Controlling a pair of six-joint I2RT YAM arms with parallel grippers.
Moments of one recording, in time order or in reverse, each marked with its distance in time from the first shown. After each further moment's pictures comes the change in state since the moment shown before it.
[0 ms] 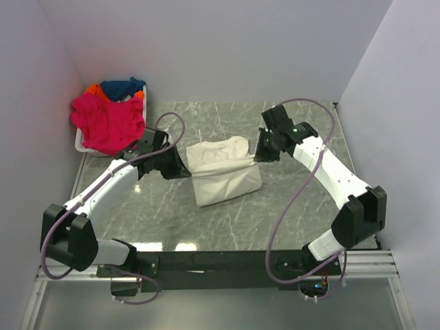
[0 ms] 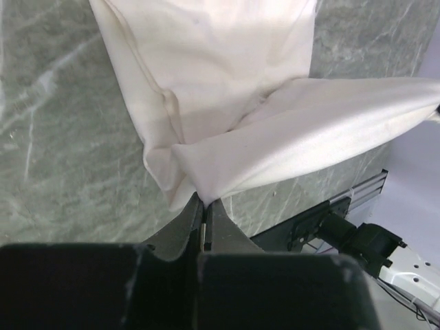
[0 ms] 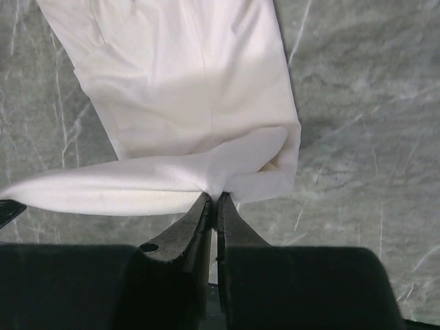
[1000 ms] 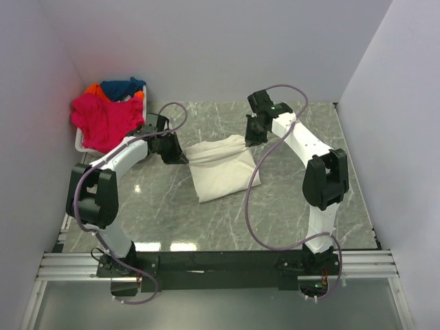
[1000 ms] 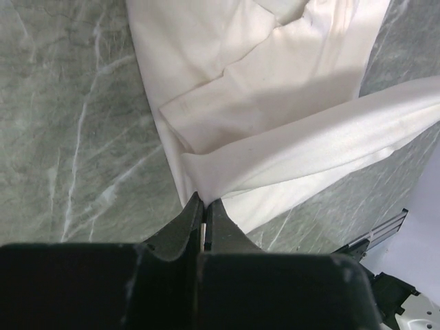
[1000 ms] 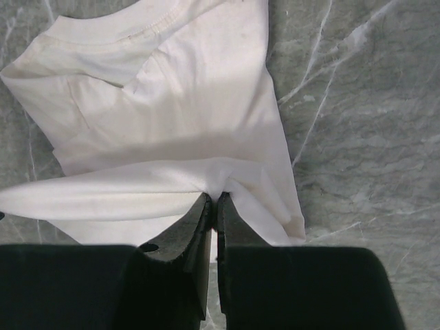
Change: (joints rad) left arm 0.126 0.367 0.192 0.075 0.027 0.125; right arm -0.049 0.447 0.359 0.022 0.003 -0.130
